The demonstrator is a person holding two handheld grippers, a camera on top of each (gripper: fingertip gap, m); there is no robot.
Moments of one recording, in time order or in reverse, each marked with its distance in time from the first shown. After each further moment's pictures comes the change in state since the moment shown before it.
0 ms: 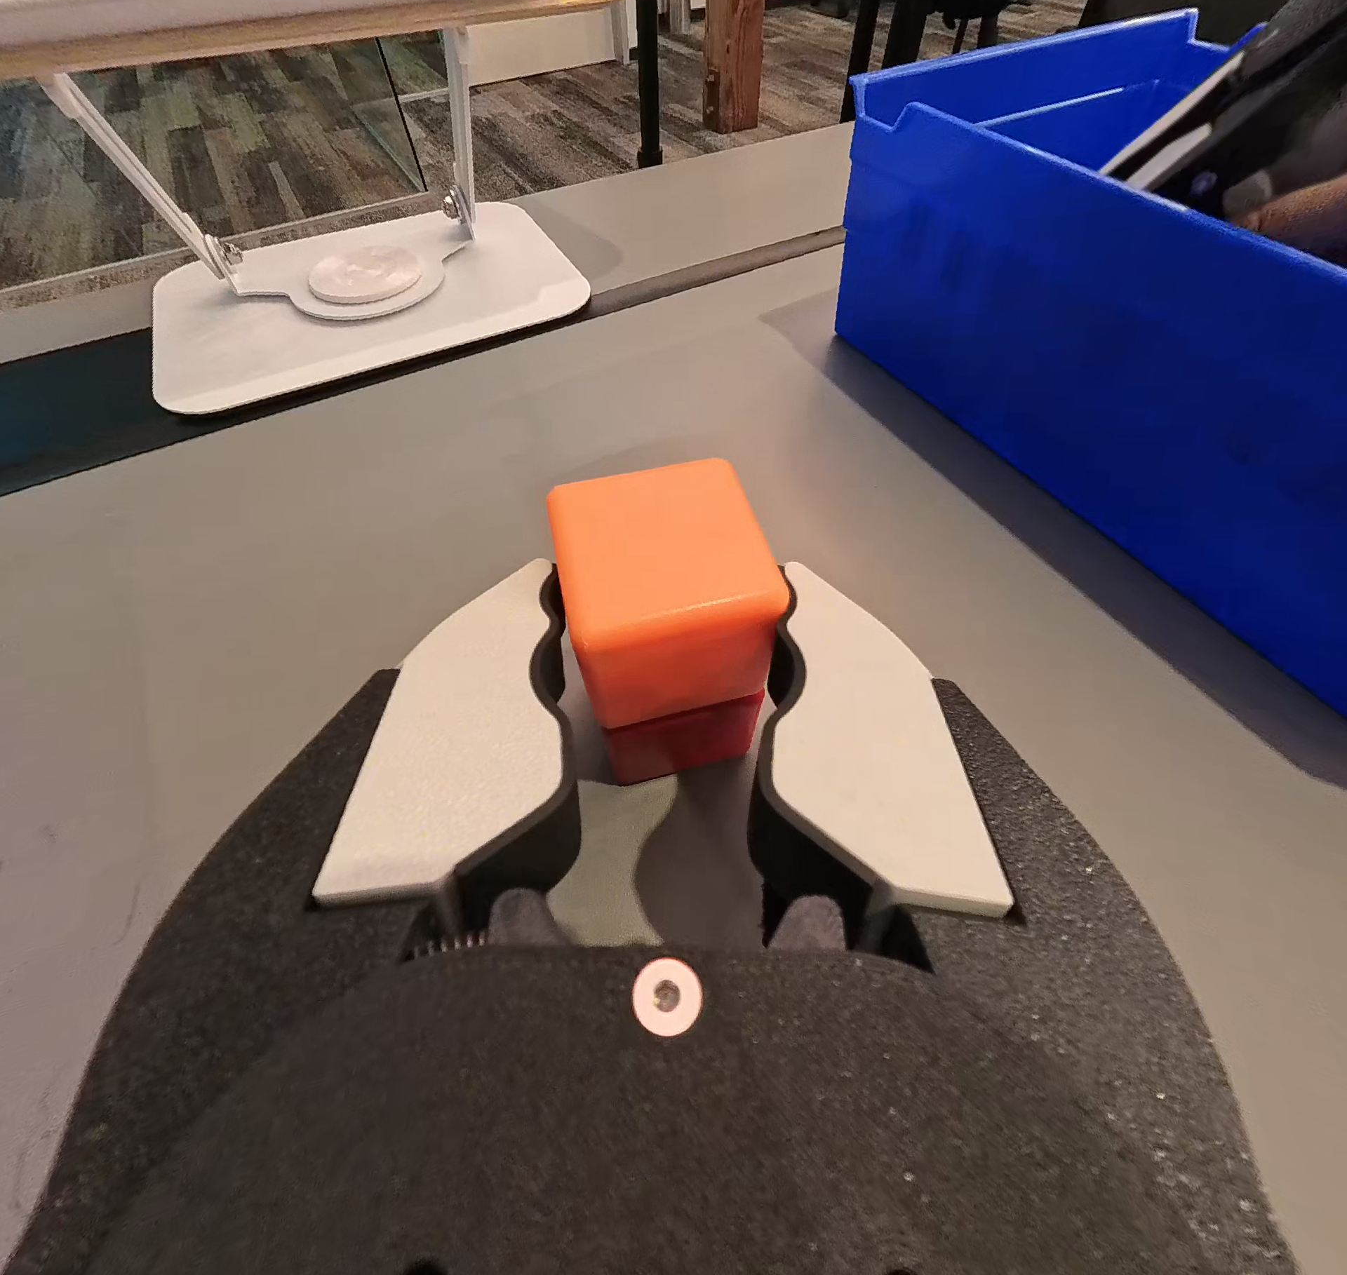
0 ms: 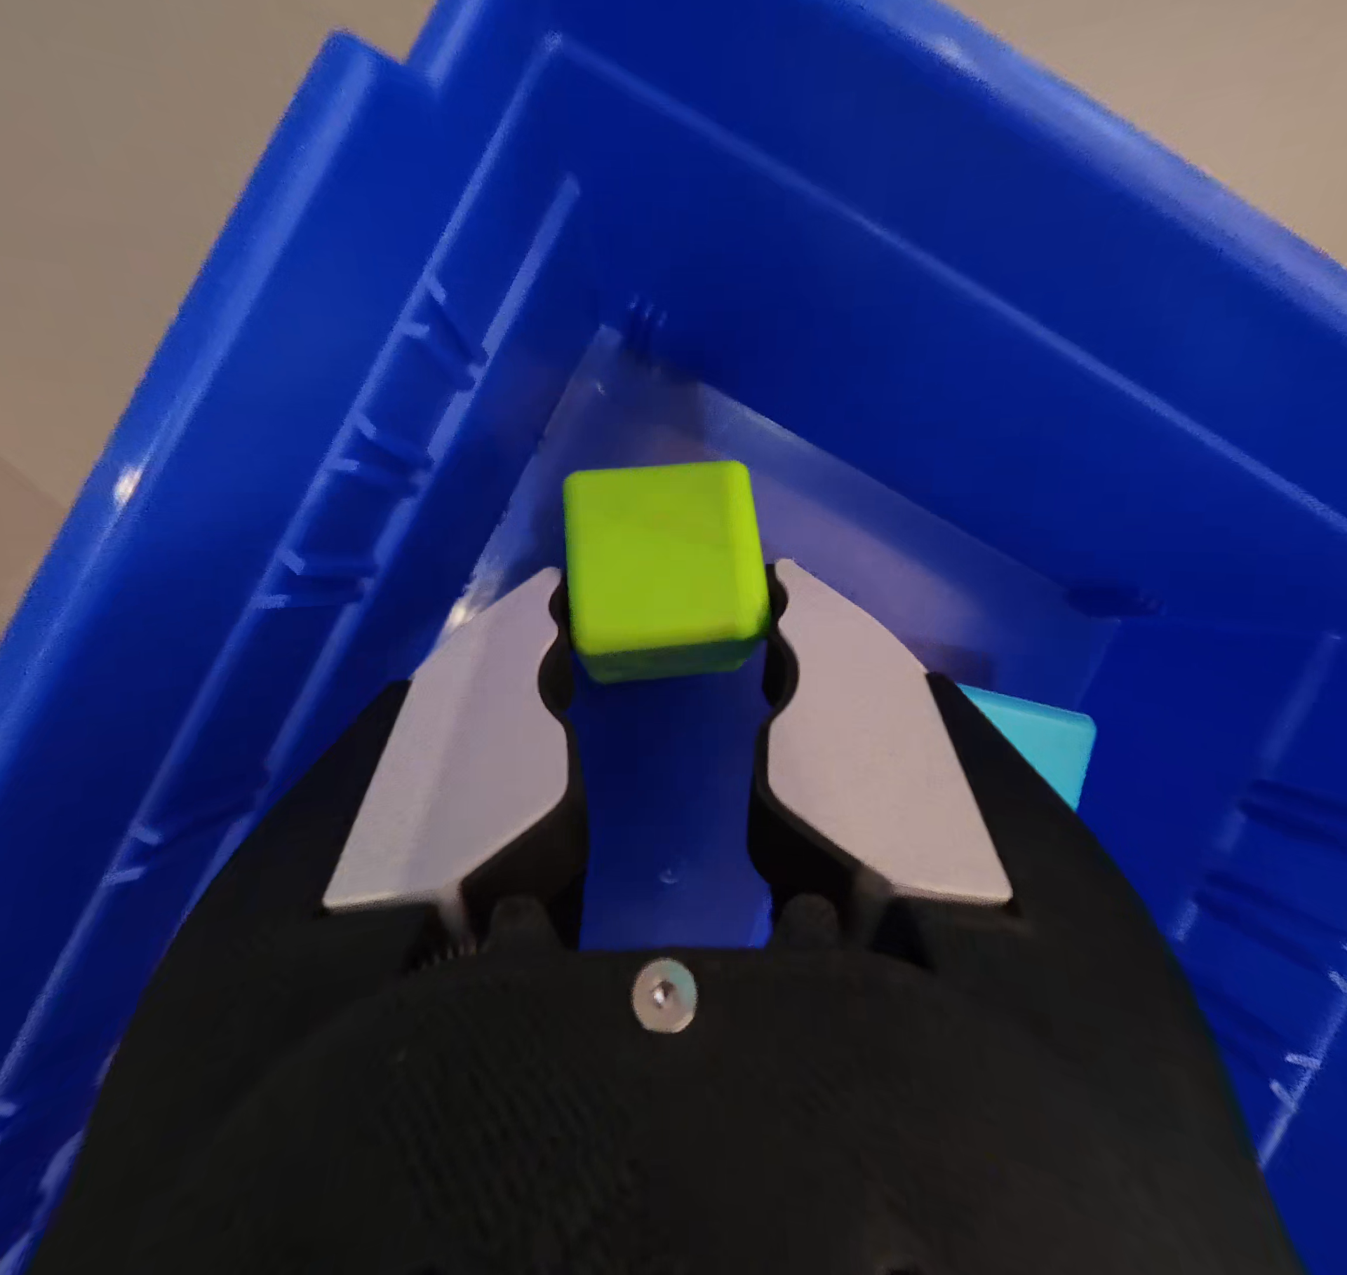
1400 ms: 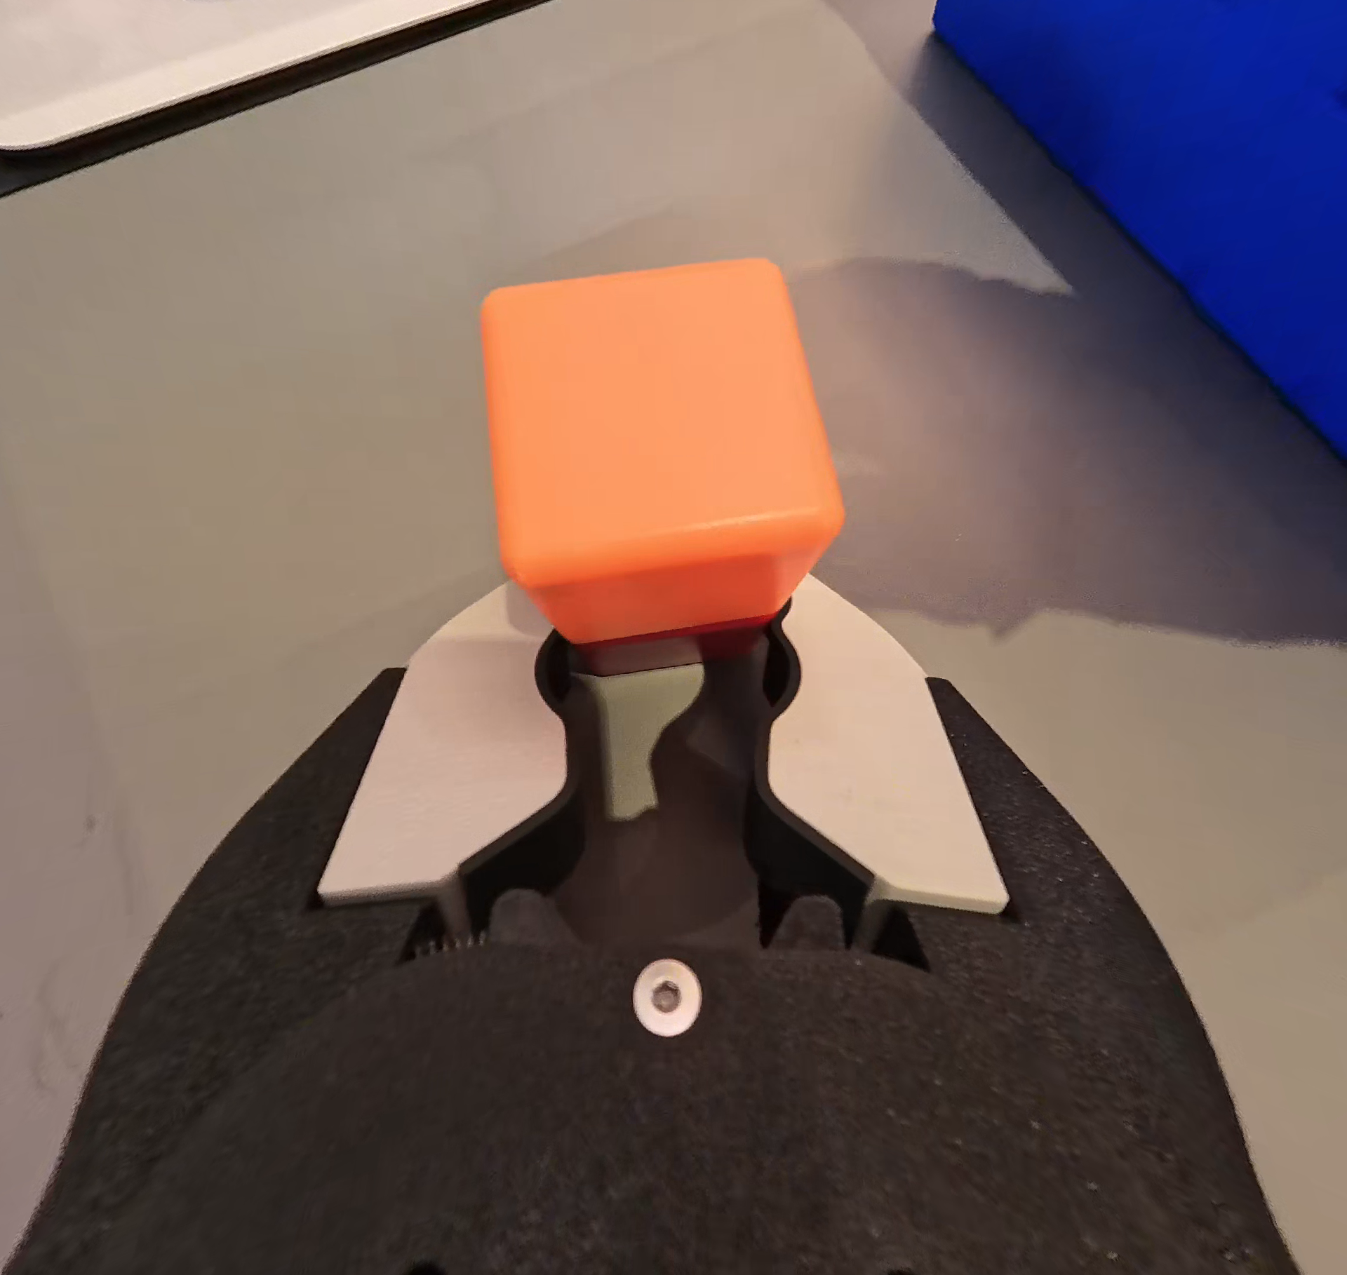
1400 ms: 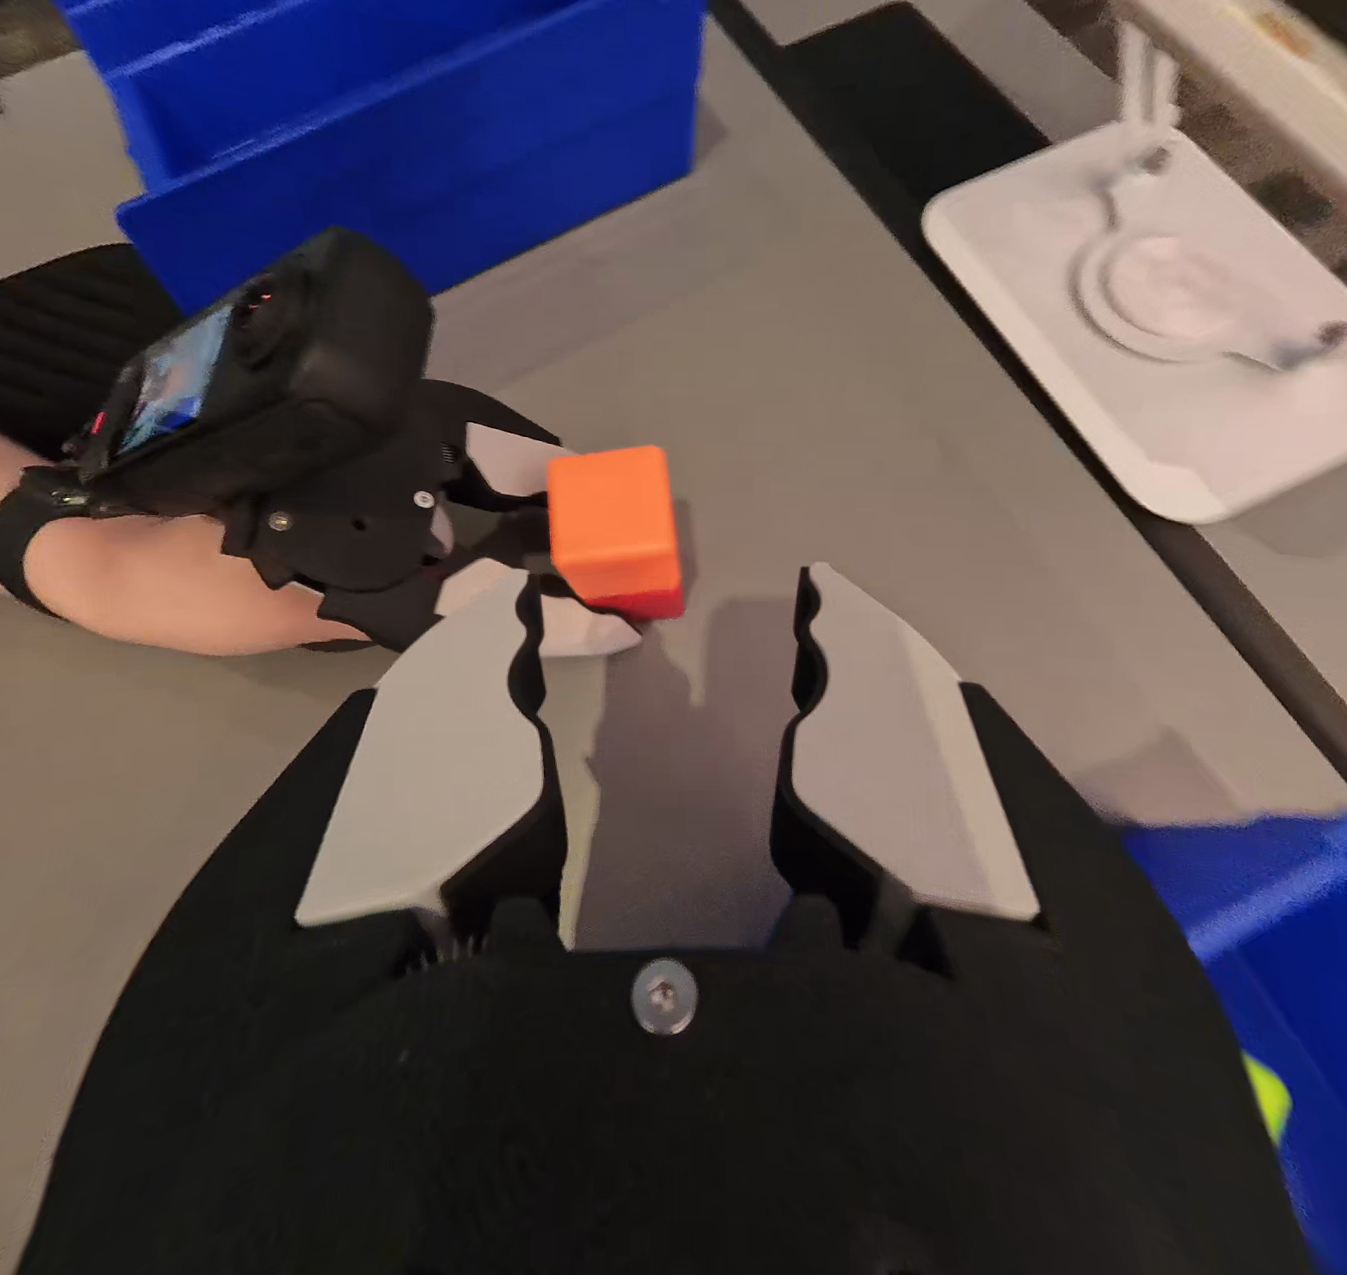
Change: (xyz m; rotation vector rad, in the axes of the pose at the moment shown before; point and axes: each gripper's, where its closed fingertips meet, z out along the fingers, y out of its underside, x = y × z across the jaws) left arm -0.006 0.050 0.008 -0.338 -0.004 -0.017; right arm -0.199 -0.072 -0.094 0.332 -0.513 -0.394
